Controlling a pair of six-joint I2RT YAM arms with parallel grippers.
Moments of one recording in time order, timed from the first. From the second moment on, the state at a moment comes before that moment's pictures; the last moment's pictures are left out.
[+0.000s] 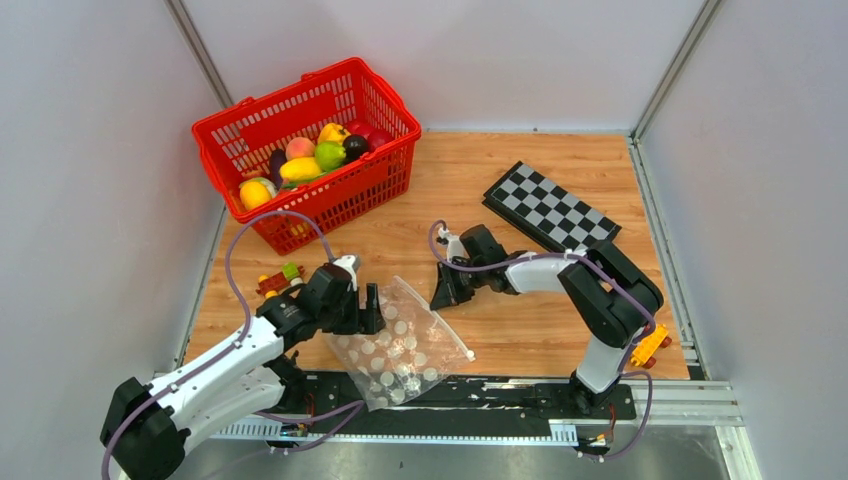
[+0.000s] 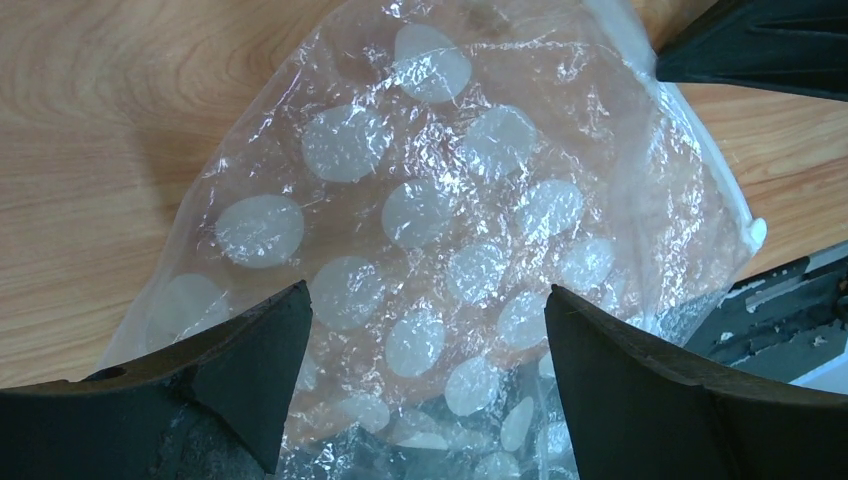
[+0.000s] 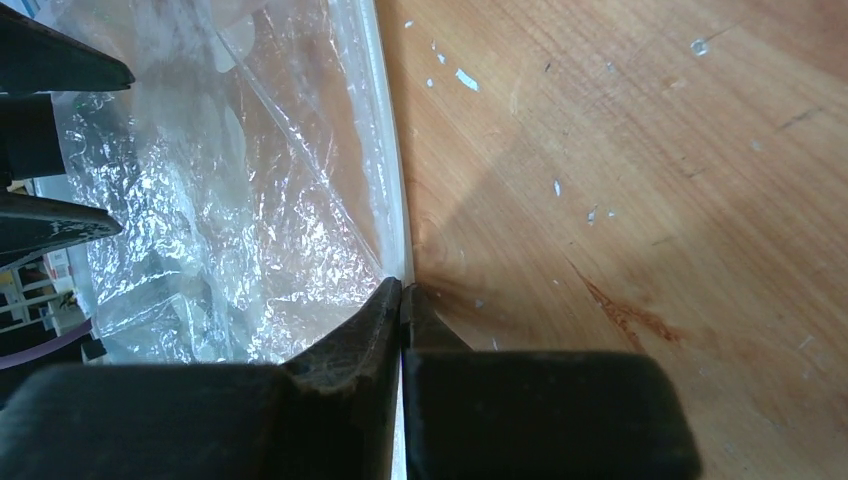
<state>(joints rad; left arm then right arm) -0.67 0.82 0.47 -0.57 0.04 -0.63 0.69 1.76 0.80 0.08 -0.59 0.43</state>
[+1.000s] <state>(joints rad) -0.68 0.80 0.33 -0.36 0.05 -0.71 0.75 1.76 0.73 0.25 -0.72 0.56</state>
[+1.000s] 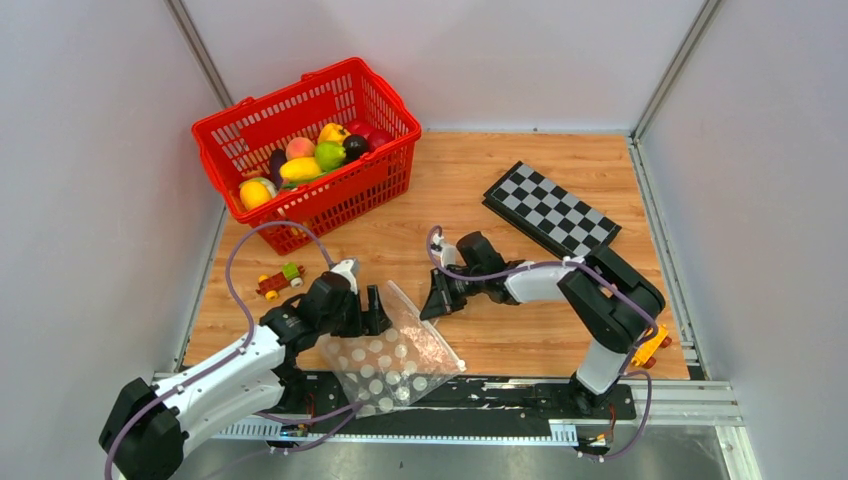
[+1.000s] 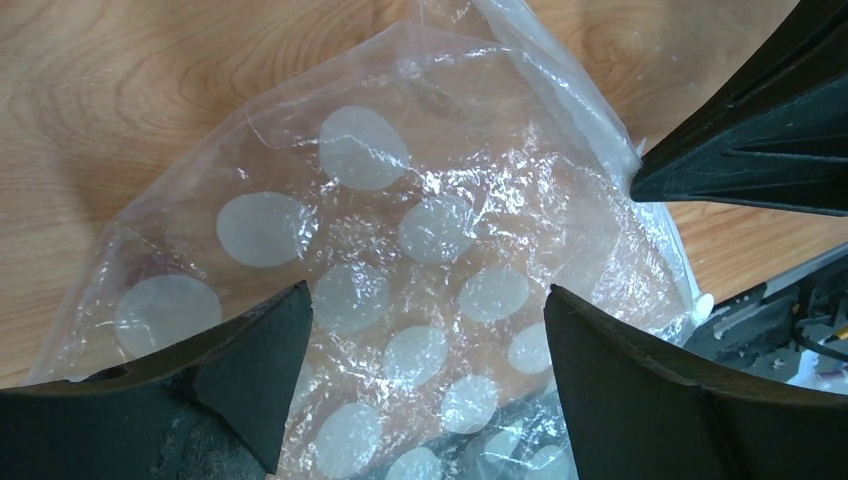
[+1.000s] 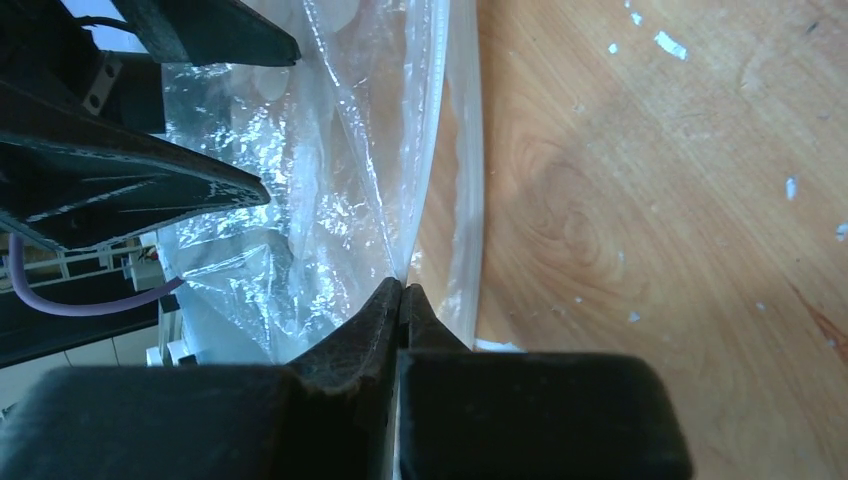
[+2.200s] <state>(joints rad) -0.80 1.15 0.98 -0.39 0.06 -0.74 0.93 1.07 0.88 -0.28 -0.09 0.33</state>
